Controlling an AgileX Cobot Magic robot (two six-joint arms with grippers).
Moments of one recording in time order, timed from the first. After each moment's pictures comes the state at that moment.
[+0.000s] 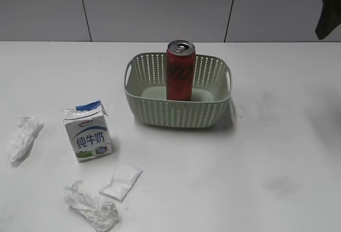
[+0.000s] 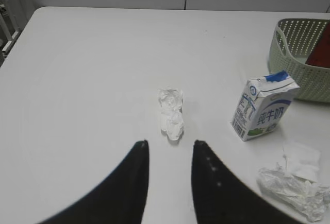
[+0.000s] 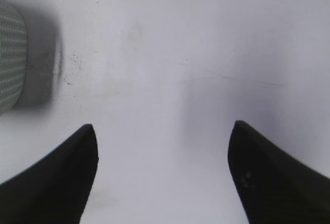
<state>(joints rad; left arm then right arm) -0.10 -0.01 -0.50 -0.03 1.03 -0.02 0.04 1.79 -1.63 0.03 1.20 -0.06</state>
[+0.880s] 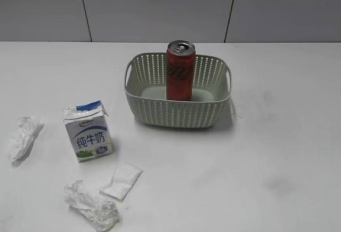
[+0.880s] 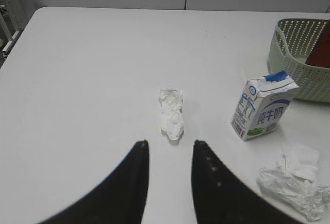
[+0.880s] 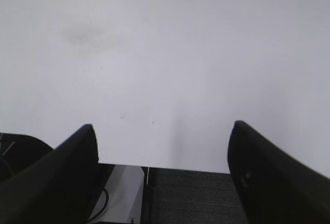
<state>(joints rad) -0.10 -0.01 -0.50 -0.03 1.03 -0.02 0.04 0.85 -0.58 0.05 0.96 -0.06</state>
